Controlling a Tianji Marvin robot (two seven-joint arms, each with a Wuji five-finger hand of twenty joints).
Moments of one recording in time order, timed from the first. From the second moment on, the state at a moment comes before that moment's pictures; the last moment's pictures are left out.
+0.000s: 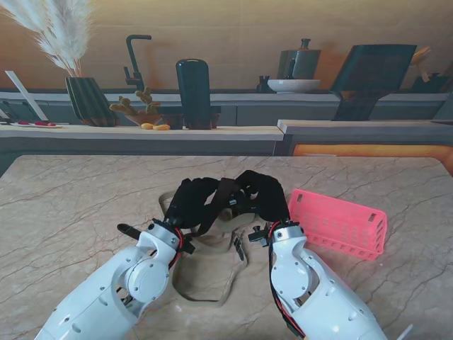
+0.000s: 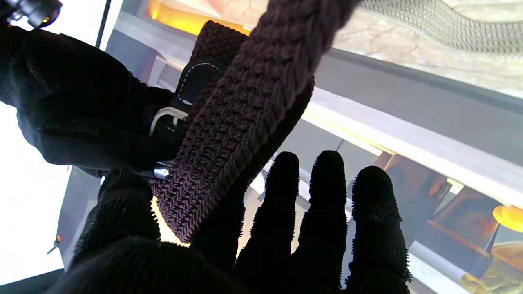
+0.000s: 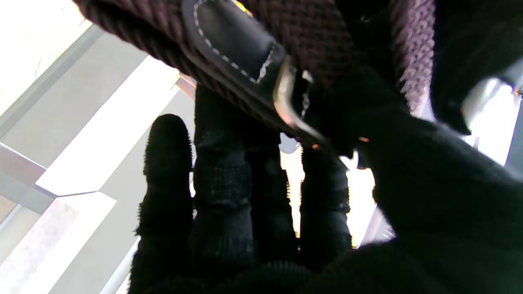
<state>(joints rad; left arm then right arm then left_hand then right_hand) 1.40 -1.16 -0.94 -1.55 0.72 -0.11 0.35 -1.41 -1.27 1.00 -1.38 -0.44 -0.29 -0.60 0.74 0.02 -0.02 -0.06 0.63 0.16 0.48 0.53 0.64 0.29 0.44 0.55 0.49 0.36 0.66 0.75 0.16 0.40 1.19 0.65 0.65 -0.82 0.99 -0.23 0.88 -0.17 1.00 0.34 1.15 0.07 0.56 0.34 1.18 0.04 0.54 0.56 0.63 0.16 1.00 0.38</state>
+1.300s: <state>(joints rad) 1.42 -1.16 -0.94 -1.55 0.77 -0.06 0.39 -1.40 -1.27 1.00 -1.38 -0.44 -0.29 -0.61 0.68 -0.03 -0.02 -0.06 0.52 0.34 0.08 0.25 0.33 0.38 0.20 0.22 0.20 0.36 0.30 0.40 -0.02 0.37 0.79 0.40 0.65 -0.80 0.98 -0.23 0.87 -0.18 1.00 0.34 1.14 0.07 0.56 0.34 1.18 0.04 0.54 0.55 0.62 0.17 1.00 0.37</state>
